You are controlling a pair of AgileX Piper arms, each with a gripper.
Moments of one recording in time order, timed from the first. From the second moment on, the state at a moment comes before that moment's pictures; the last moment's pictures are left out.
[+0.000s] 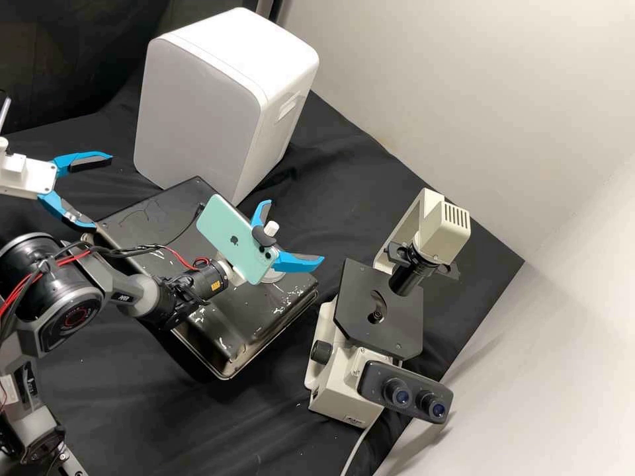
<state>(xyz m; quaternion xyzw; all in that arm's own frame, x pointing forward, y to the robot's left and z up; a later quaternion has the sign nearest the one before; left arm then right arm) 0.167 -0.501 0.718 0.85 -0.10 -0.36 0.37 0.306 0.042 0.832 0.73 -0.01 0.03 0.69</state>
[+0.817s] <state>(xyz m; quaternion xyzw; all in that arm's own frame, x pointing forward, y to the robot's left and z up) 0.167 -0.498 0.719 0.84 -0.10 -0.38 0.38 0.272 0.031 0.819 0.73 -0.01 0.03 0.68</state>
